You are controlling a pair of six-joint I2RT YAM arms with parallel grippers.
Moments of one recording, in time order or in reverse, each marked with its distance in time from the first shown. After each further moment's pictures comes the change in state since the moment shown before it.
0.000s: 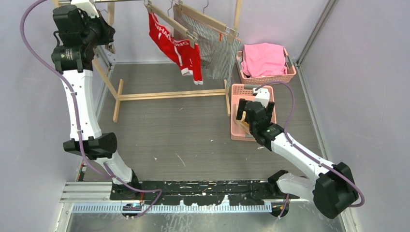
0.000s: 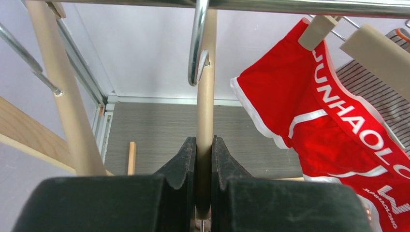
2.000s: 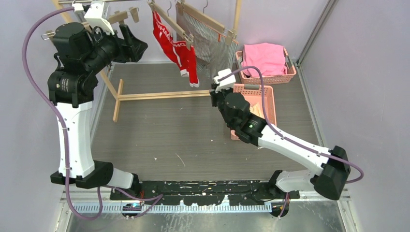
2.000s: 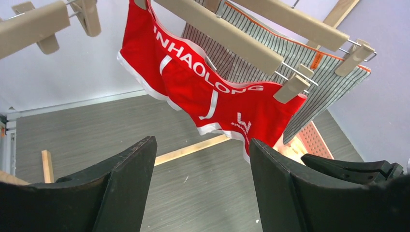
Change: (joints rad) left arm -0.256 -0.304 -0.180 -0.061 0.098 -0.078; right arm 0.381 0.120 0.349 0.288 -0.018 -0.354
